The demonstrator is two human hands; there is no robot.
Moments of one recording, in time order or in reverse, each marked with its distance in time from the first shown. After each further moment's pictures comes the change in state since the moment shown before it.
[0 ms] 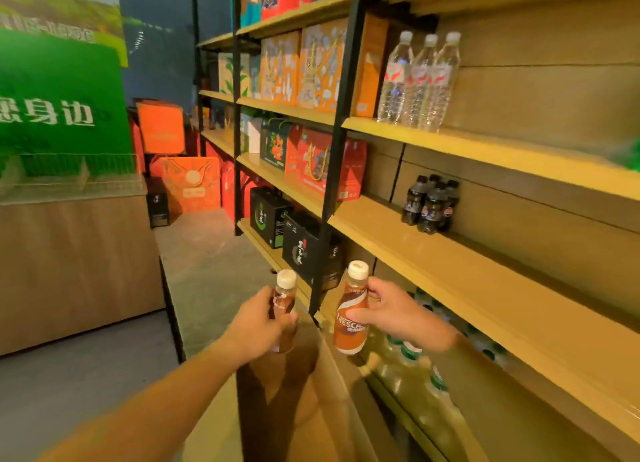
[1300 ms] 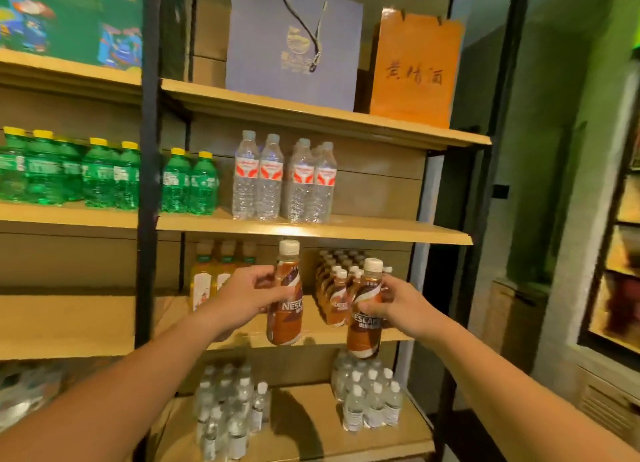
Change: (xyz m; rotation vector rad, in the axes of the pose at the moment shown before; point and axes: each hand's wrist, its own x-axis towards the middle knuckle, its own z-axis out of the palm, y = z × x) left_hand -0.512 0.468 0.275 -0.540 -1.051 0.802; right_hand -0.873 0.014 -0.168 -0.067 1.209 0.429
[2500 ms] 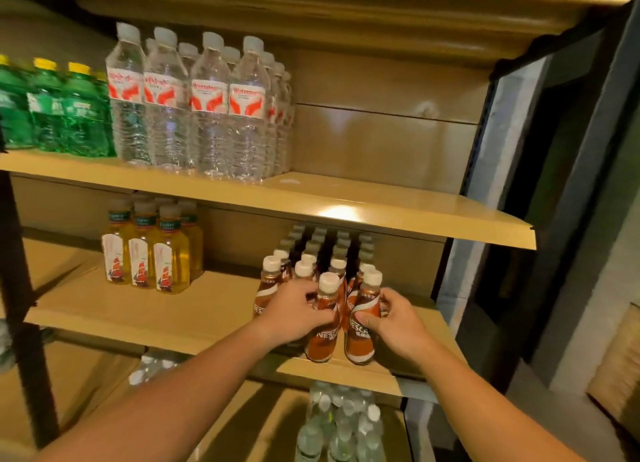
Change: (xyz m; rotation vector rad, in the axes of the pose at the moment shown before) left_hand 0.278 -0.122 0.291 0.353 0.154 -0.079; right_hand 0.283 0.271 -0.141 0.061 -0.146 -0.017
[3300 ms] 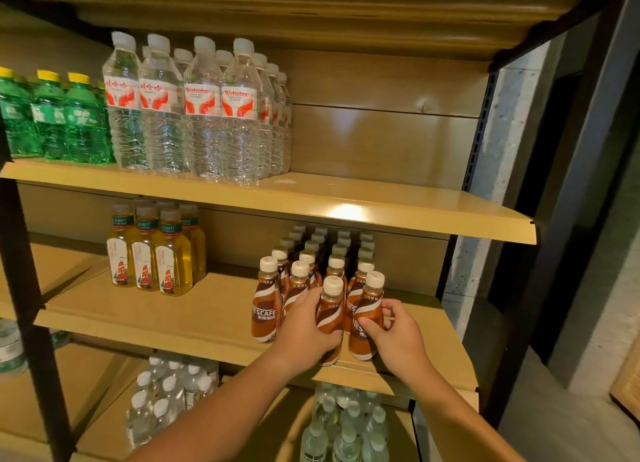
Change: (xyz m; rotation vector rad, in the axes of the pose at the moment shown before) left_hand -0.008 -0.018 0.051 0.007 0.181 0.058; right_hand -0.006 0.036 0.016 0.156 0.196 -0.118
